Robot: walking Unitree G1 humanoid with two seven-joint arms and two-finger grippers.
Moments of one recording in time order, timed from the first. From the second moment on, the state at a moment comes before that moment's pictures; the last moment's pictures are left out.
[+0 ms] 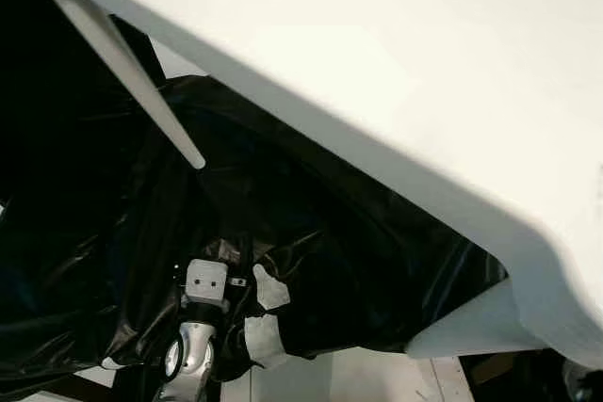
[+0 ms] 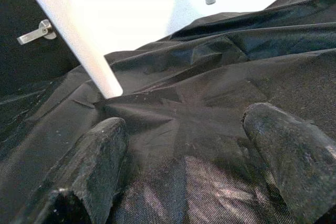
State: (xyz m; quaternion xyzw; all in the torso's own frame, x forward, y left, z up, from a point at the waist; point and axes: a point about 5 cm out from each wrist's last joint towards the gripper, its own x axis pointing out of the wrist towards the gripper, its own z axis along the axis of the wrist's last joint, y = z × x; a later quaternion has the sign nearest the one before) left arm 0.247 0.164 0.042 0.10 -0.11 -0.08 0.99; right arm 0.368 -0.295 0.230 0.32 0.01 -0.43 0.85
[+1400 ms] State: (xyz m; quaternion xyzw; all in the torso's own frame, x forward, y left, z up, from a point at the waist) left arm 0.248 0.156 0.048 0.10 -0.11 -0.08 0.99; right arm 0.354 -0.256 0.215 -0.03 0.02 -0.32 0.95
